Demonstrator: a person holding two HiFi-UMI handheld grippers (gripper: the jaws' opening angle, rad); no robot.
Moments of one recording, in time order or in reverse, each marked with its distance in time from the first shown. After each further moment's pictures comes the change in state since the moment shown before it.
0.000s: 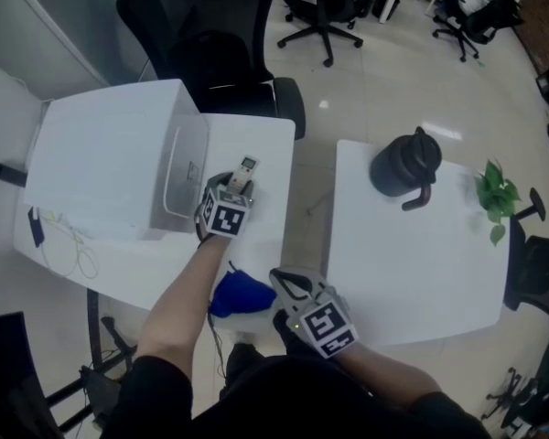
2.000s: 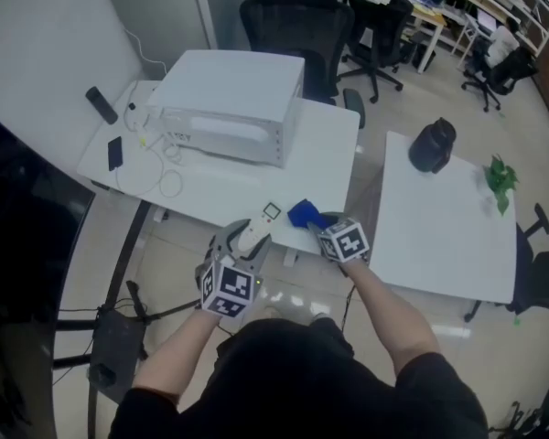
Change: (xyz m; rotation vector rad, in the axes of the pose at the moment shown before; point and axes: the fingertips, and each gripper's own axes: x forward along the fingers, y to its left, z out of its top) left arm -0.453 -0.072 -0.163 0.168 -0.324 0.093; right arm 0.037 0.125 -0.075 -0.078 0.239 -0.085
